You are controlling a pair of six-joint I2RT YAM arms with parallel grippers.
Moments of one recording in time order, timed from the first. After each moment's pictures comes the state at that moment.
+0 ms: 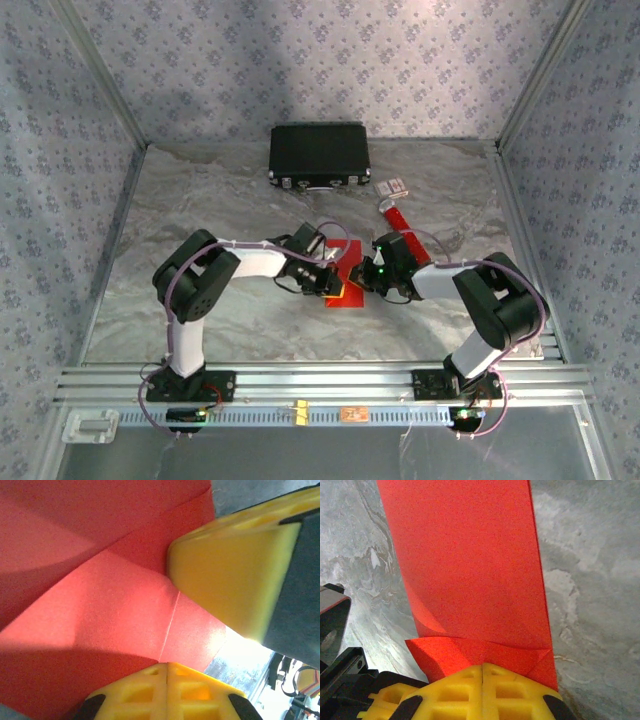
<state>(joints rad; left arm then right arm) -0.77 1.92 1.01 -0.17 0.67 -0.59 0.51 1.61 0.55 0.21 -0.42 0.96</state>
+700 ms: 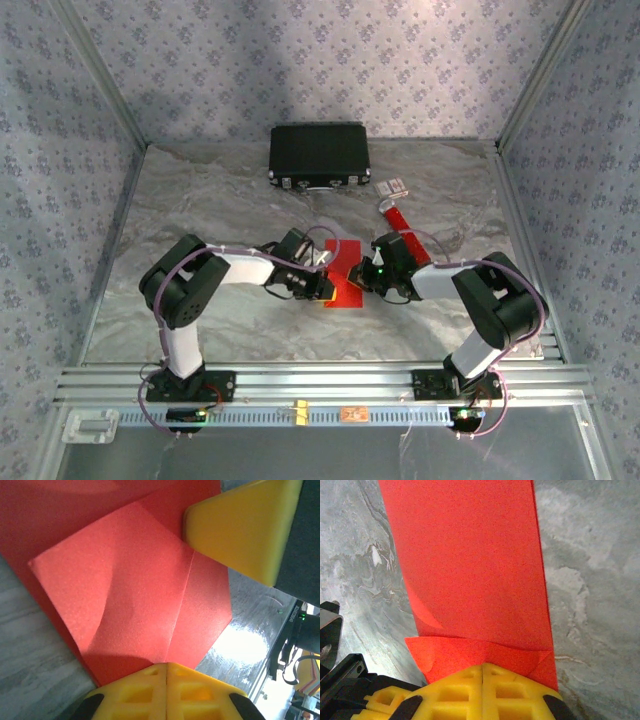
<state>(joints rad) -0.74 1.85 0.87 -0.07 0.68 -0.59 0.51 1.62 0.55 0.22 -0.42 0.96</state>
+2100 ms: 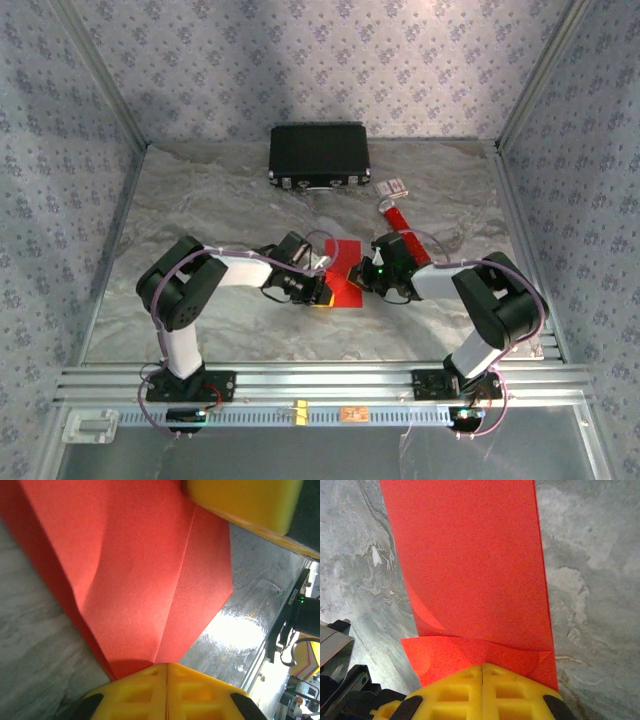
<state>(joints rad) -0.74 1.83 0.84 -0.09 0.72 -0.57 0.51 1.62 0.55 0.22 -0.42 0.96</state>
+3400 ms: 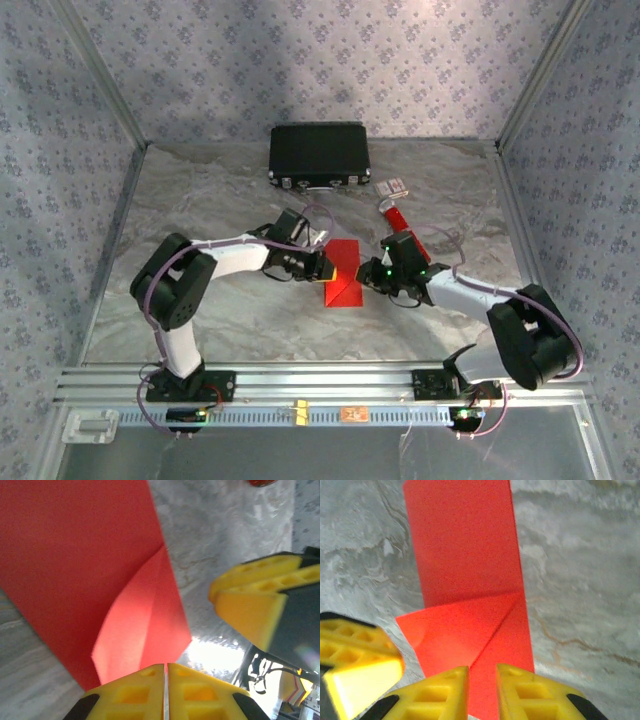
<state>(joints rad) -0.68 1.82 1.00 -0.19 0.70 -0.56 0.53 1.36 0.55 -0.06 -0.32 0.88</state>
